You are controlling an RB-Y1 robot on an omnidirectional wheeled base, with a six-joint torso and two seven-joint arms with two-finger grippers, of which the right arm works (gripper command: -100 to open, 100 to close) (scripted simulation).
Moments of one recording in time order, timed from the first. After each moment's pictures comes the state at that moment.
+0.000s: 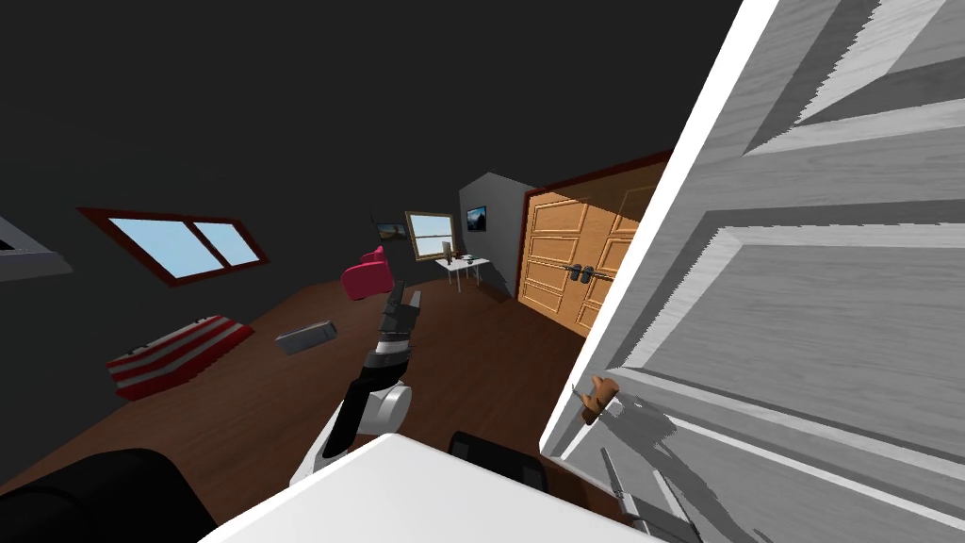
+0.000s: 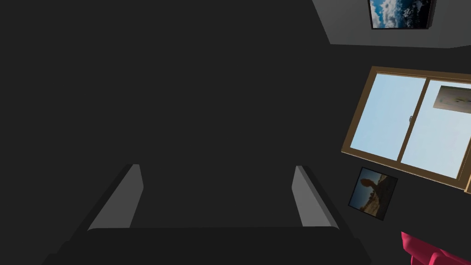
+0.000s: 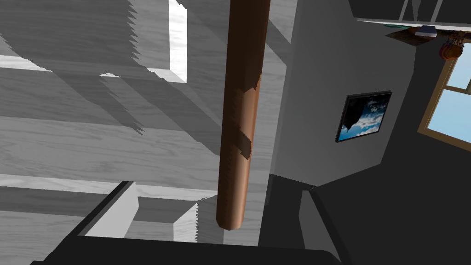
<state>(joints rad) 0.56 -0.02 -0.34 -1.14 0.41 -1.02 1.16</state>
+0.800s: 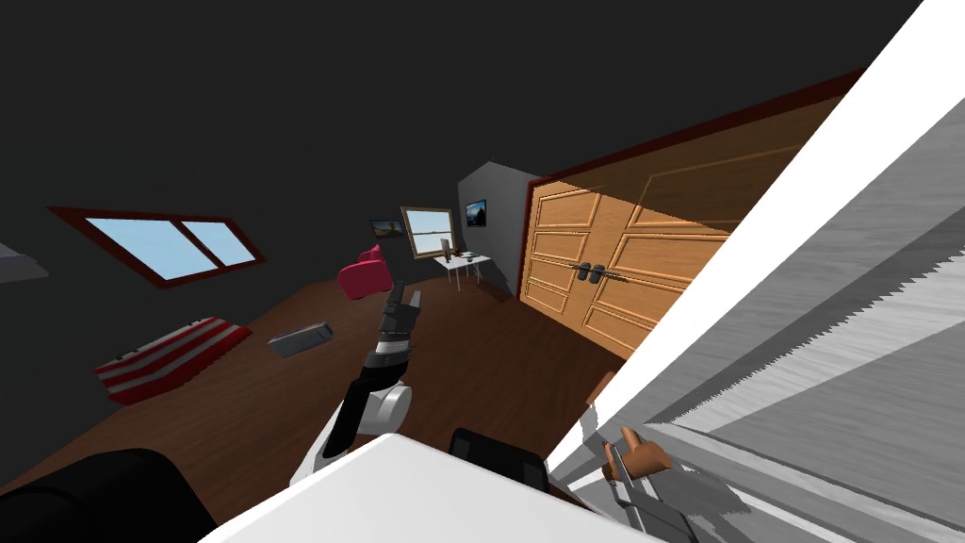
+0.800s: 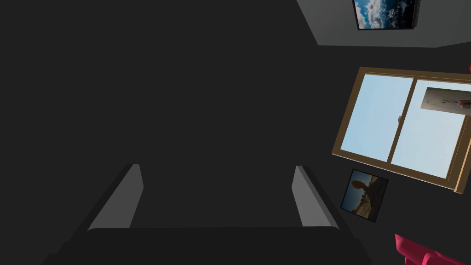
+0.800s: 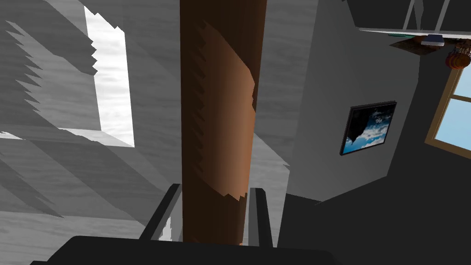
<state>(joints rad) 0.52 0.00 -0.34 -1.13 0.41 -1.01 1.17</state>
